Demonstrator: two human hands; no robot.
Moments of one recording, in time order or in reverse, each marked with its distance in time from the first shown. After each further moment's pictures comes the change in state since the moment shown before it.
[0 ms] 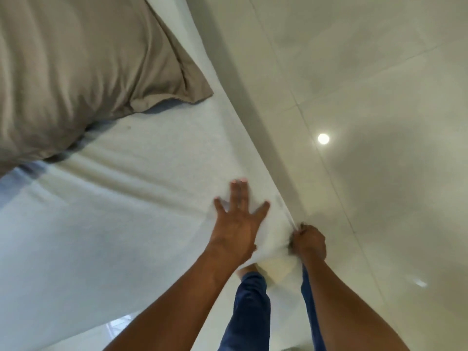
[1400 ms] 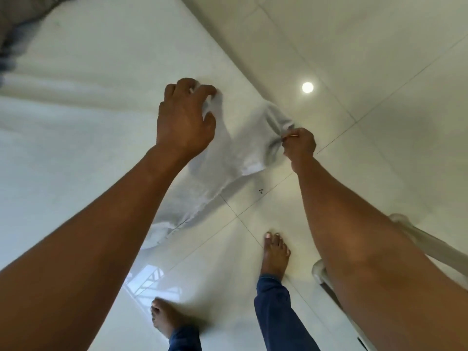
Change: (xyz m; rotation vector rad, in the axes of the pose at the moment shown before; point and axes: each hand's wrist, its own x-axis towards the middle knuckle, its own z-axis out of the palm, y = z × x) left_hand -0.058 -0.041 0.089 -0.323 0.638 0.036; right_hand -0.008 0.059 0.113 0.789 0.183 0.004
